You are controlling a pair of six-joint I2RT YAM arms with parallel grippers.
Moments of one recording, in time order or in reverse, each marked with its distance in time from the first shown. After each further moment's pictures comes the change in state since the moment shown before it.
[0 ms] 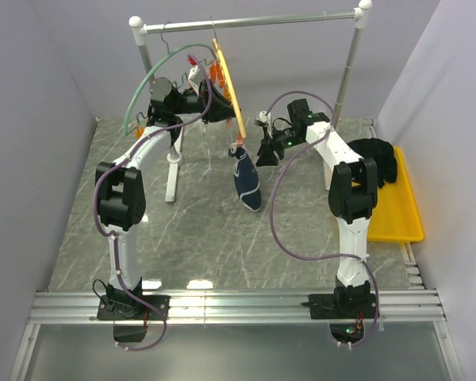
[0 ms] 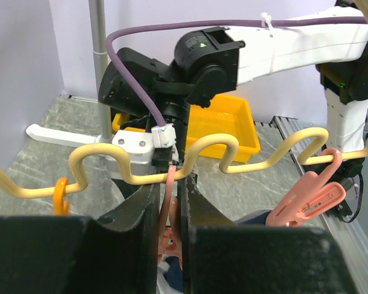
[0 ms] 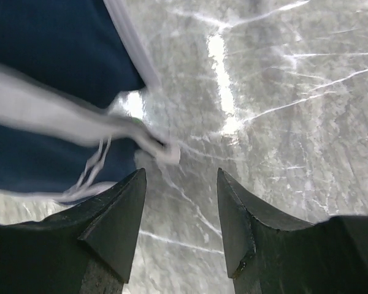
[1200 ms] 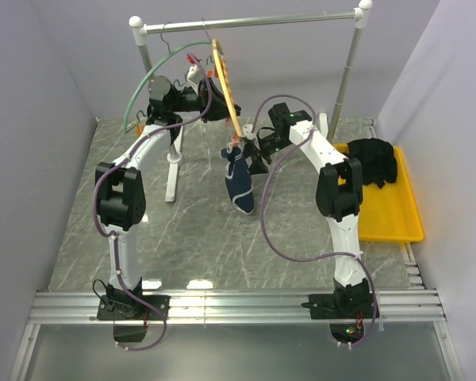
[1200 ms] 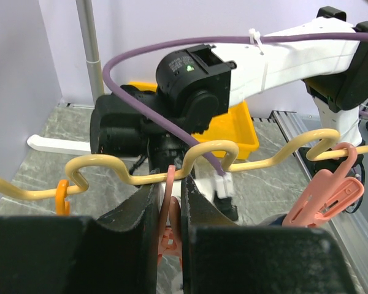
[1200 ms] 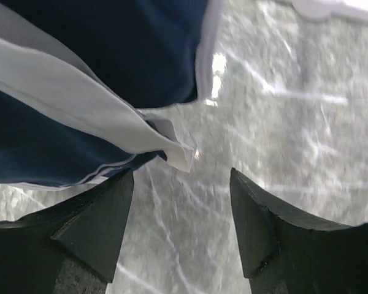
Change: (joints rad) left arm -0.001 0.002 0.026 0.032 0.037 -0.003; right arm 0.100 0.107 0.177 -0.269 -0.046 -0.483
